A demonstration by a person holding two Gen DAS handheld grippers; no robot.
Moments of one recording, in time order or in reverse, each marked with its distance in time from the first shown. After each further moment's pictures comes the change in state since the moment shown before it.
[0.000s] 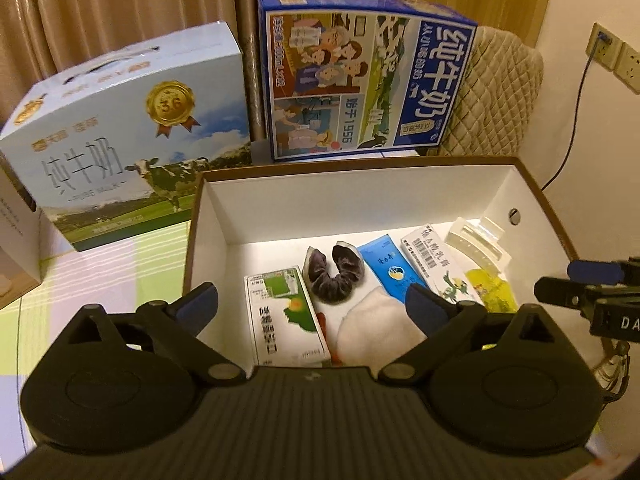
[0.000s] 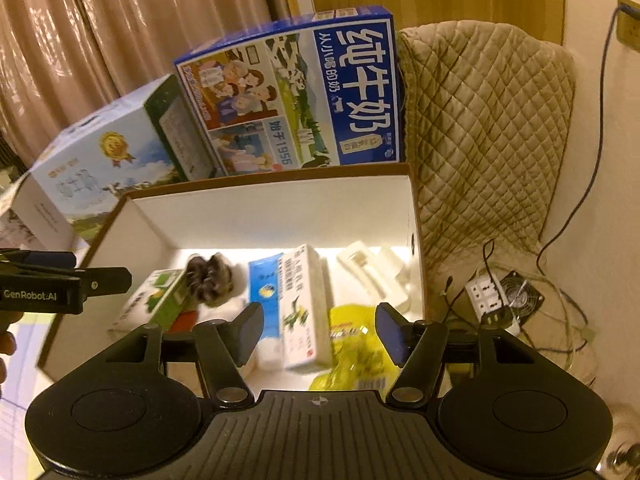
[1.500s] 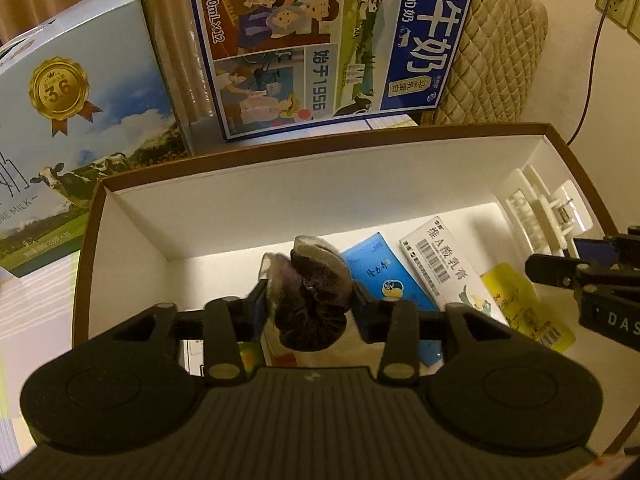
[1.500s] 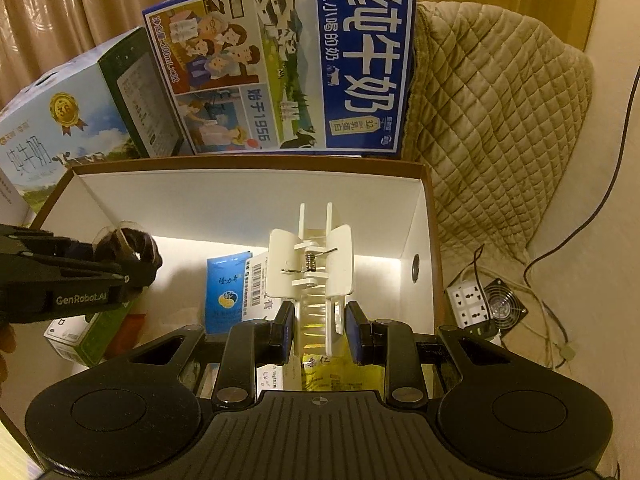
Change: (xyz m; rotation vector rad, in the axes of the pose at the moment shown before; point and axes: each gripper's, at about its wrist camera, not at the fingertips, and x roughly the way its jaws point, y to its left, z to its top) left arm 0.102 -0.024 0.026 0.074 0.105 -0.028; right arm 0.075 -0.001 0.035 -0.093 0.090 -0.114
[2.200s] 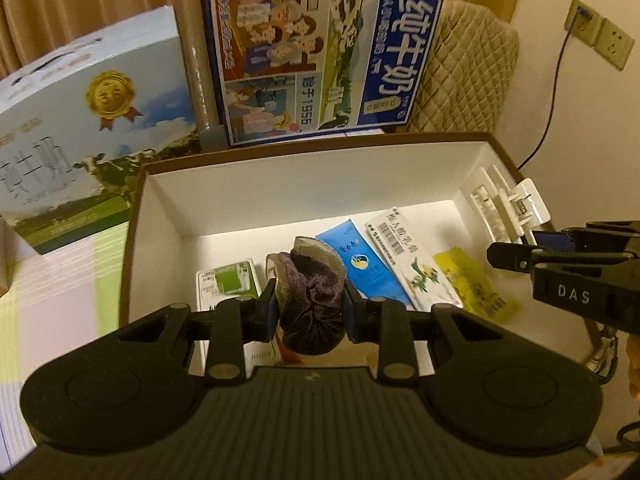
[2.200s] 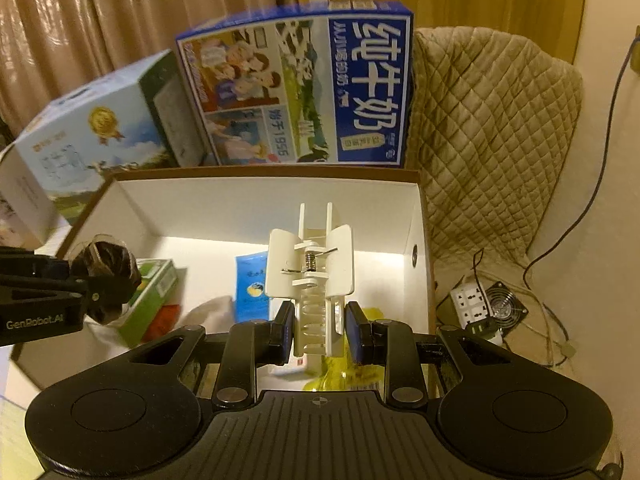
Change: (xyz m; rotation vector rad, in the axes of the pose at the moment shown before) left arm -0.066 -0.002 -0.026 -0.018 -0.047 -0.041; right arm -0.039 0.009 -0.013 0.007 -0.043 0.019
